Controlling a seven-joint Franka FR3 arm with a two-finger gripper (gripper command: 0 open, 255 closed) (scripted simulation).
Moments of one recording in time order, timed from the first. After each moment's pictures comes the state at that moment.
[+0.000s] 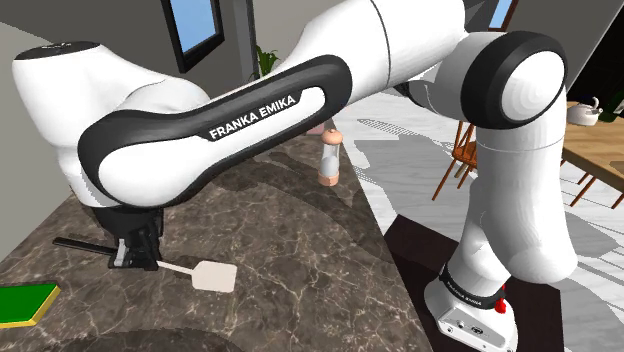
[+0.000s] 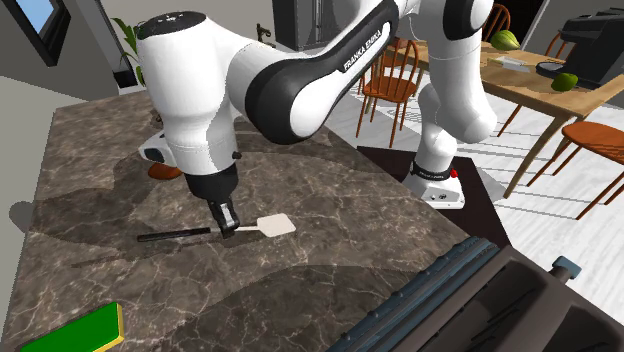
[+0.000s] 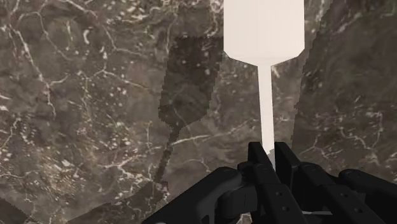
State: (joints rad) arm 0.44 0.41 0.40 -1.52 -0.17 1.97 0.12
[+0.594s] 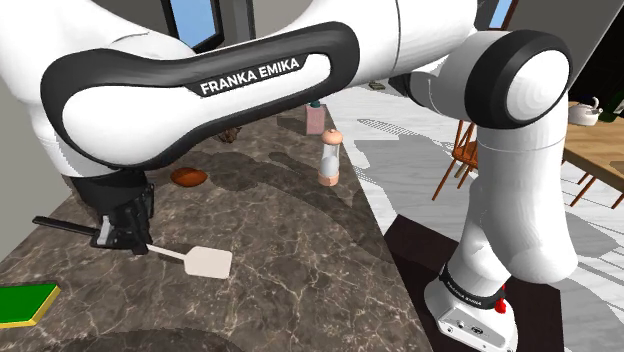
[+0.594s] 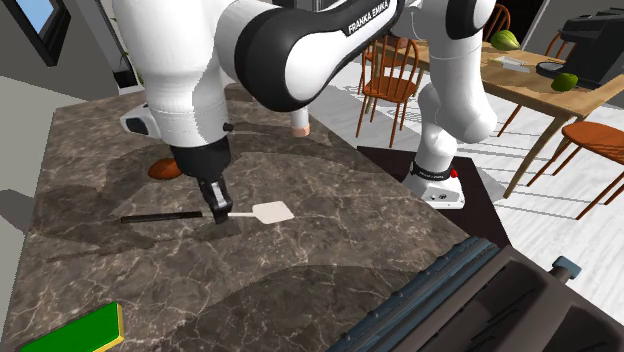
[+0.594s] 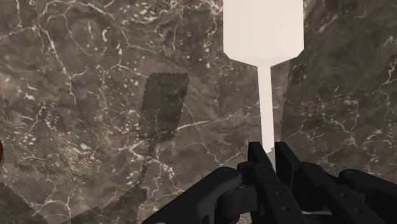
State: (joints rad) arm 0.45 0.40 0.40 -1.41 -0.16 1.85 0.11
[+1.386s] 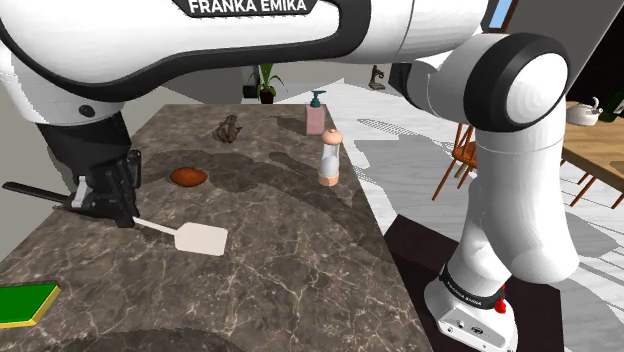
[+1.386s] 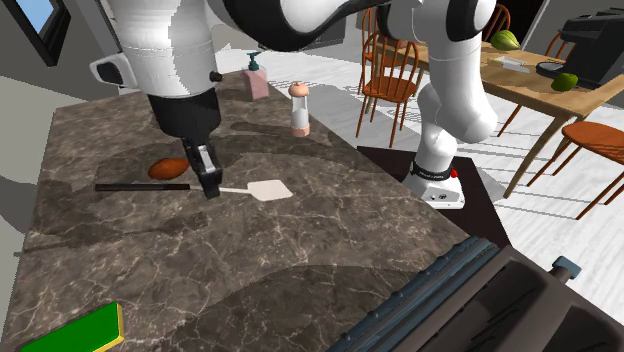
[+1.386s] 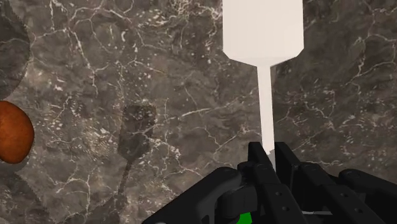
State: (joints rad) arm 0.47 0.42 0.41 -1.22 -0.17 1.68 0.10
